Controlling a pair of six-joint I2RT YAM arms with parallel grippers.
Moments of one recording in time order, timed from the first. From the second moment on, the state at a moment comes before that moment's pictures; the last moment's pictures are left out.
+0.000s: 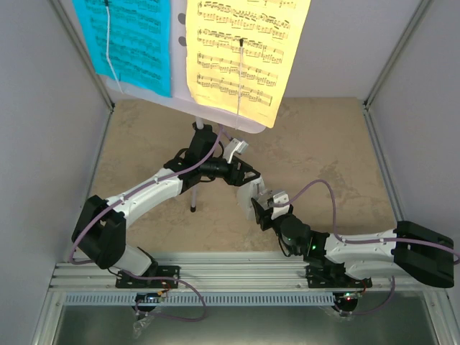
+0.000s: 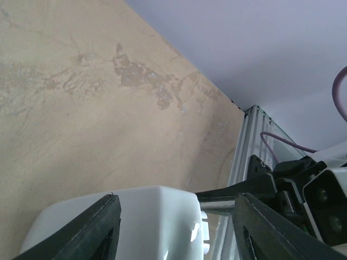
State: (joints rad) left arm -0.64 1.48 1.02 -0.08 0.71 -0.27; right arm 1.23 1.15 0.22 0.72 0.74 0.21
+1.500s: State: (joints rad) left arm -0.64 1.50 1.01 -0.08 0.71 -0.29; right arm 1.24 1.32 0.27 0.86 0.82 0.17
